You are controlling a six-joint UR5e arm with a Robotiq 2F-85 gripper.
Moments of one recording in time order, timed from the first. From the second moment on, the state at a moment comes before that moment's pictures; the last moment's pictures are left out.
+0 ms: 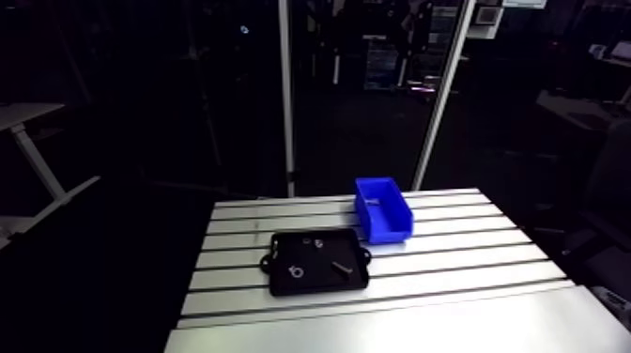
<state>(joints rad) -0.12 -1.45 1.37 -1.47 -1.55 -1.65</state>
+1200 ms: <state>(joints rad) -0.11 -1.43 1.36 -1.47 -1.56 -1.65</state>
